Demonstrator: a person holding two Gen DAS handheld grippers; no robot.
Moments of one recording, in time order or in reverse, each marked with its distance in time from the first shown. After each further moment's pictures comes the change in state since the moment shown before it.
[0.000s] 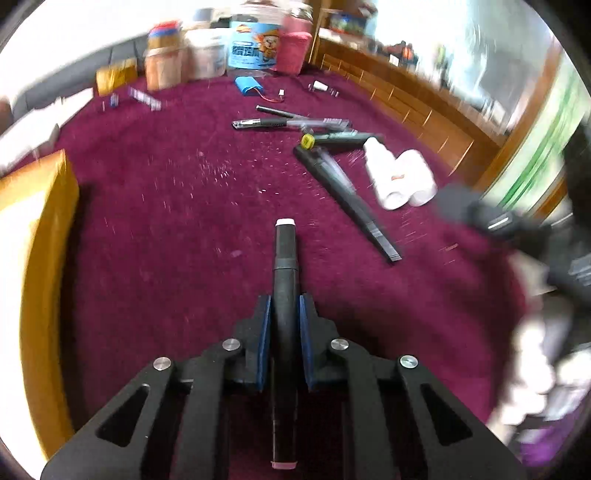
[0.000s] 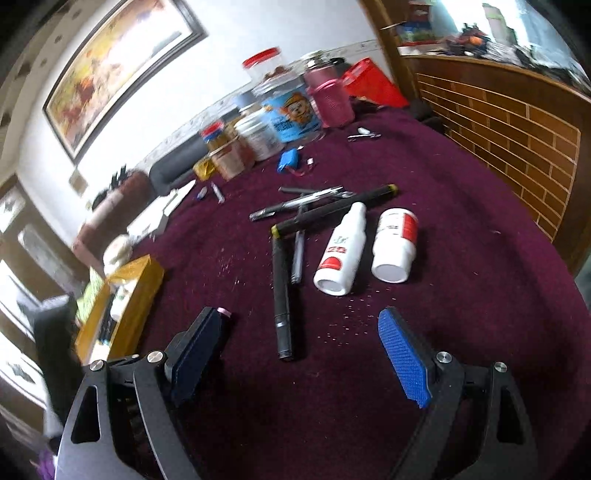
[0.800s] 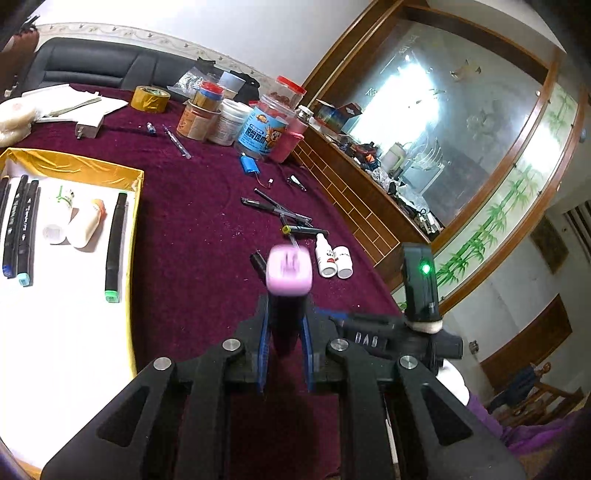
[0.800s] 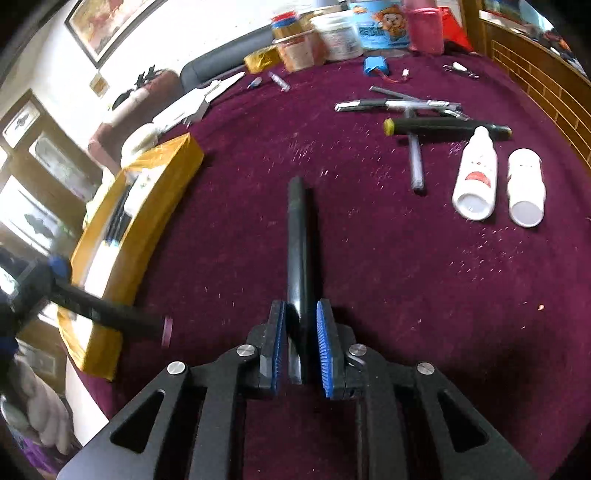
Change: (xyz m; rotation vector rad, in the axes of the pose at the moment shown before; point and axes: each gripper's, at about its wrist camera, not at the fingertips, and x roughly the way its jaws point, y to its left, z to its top) left arm -0.119 0.065 -0.029 -0.184 -0.267 -0.261; right arm 0.042 0.068 -0.037 -0.172 0.318 0.048
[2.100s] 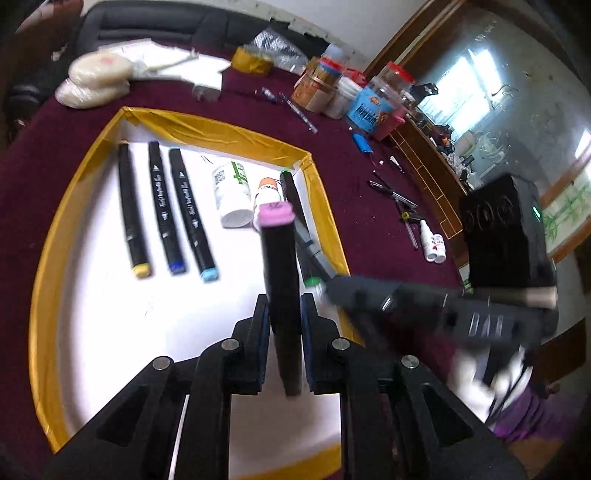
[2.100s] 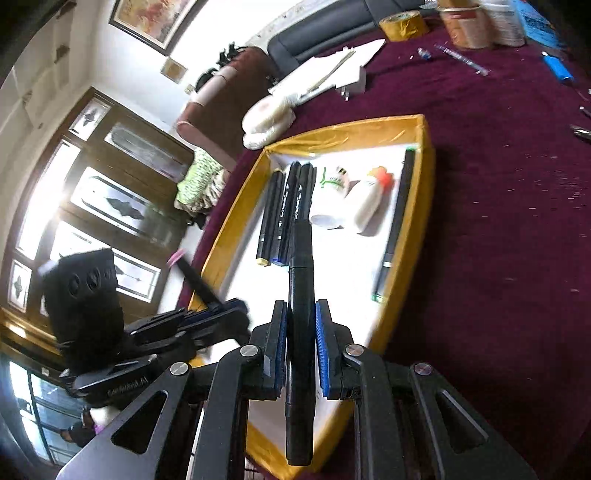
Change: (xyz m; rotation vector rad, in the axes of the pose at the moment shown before) left arm -0.036 0.137 0.033 -0.125 0.204 0.208; right arm 0.076 0.191 0.047 -0.044 0.144 0.396
